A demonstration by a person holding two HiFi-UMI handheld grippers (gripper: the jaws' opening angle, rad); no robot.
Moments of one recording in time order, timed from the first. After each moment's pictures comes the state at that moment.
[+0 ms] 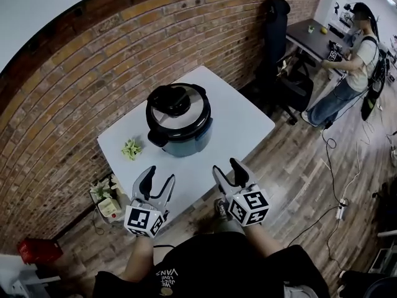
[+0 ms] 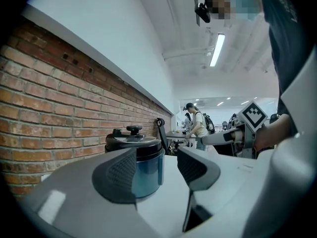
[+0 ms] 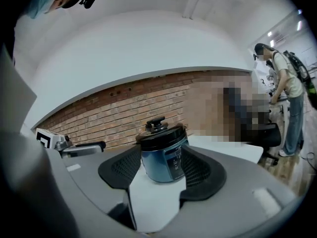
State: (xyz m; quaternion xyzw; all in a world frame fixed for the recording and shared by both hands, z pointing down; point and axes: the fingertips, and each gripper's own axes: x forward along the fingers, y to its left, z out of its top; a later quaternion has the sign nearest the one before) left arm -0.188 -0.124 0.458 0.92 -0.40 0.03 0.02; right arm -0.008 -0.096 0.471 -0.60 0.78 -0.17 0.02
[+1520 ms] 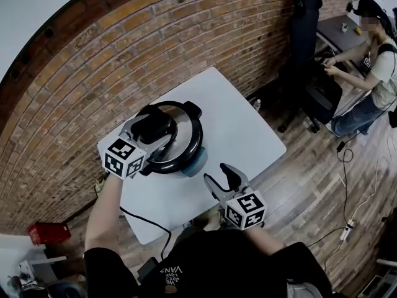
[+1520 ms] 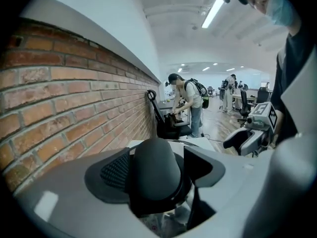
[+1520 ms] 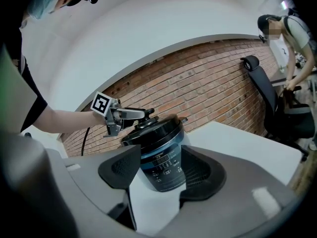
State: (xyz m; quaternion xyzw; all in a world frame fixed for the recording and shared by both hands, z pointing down) left arm -0.084 -0.360 0.439 0.92 -0.30 0.26 0.01; right arm 0.036 -0.212 0.511 -0.47 0.85 -0.25 0.00
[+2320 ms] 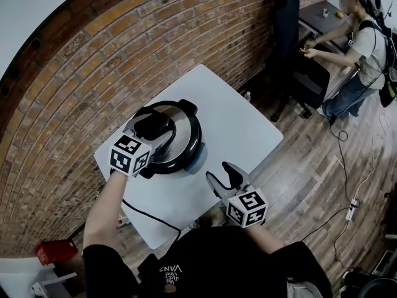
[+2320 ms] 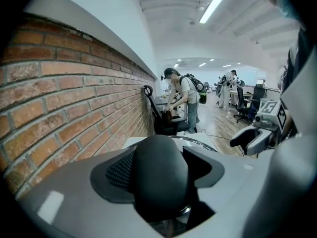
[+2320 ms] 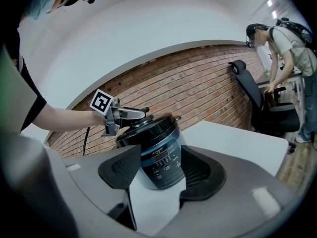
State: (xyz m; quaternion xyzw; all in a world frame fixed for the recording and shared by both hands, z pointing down) left arm -0.075 -0.369 0.453 0.92 -0.28 0.29 0.01; right arm 0.031 -0.198 0.516 -0.53 0.81 -0.26 0.01
